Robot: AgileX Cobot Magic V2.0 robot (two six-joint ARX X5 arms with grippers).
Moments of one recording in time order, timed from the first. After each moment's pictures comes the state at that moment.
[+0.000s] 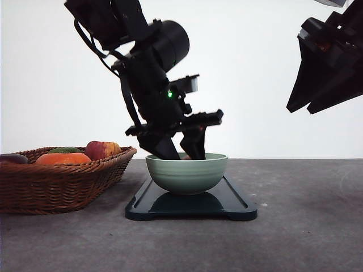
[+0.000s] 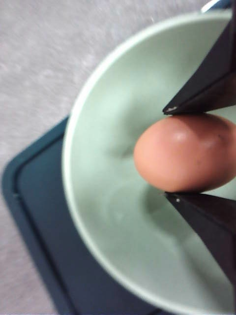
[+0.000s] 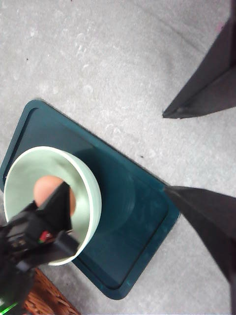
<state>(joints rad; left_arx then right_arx) -0.67 1.97 1.37 -0.27 0.02 -0.10 0.46 0.99 0.67 -0.35 -0.10 0.00</state>
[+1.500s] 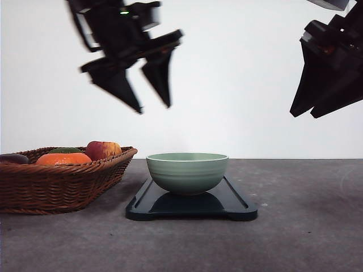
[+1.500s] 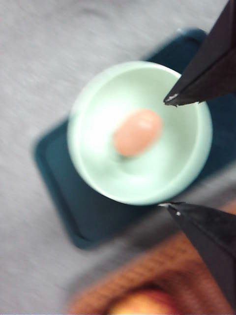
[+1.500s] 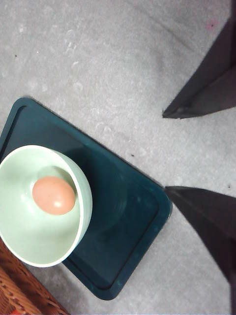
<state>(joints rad) -0.60 1.60 1.30 -0.53 0.02 -0.09 0.46 0.99 0.67 -0.38 -0.10 0.00</state>
